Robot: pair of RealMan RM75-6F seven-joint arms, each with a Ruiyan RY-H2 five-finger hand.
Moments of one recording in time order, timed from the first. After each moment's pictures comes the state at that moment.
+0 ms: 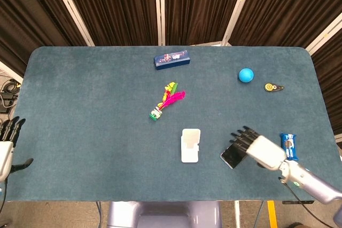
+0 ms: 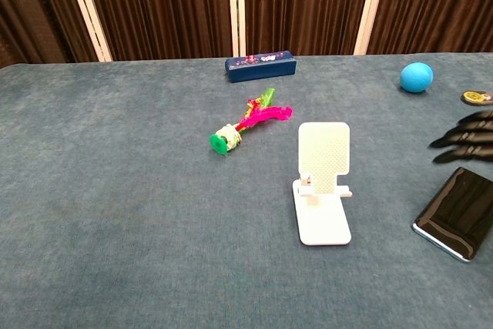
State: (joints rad) left arm -0.09 -1.04 -0.06 -1.81 1.36 1.43 0.28; right arm 0.53 -1.20 -0.11 -1.16 -2.05 1.14 0.13
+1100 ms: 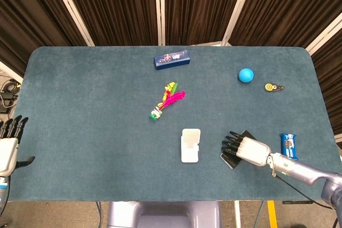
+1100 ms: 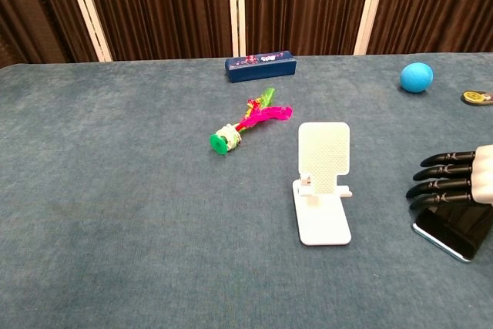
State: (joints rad) left arm -0.12 -1.08 -0.07 -1.78 1.28 1.39 0.35; right arm 0.66 -1.45 -0.28 -0.72 -2.13 1.20 0.25
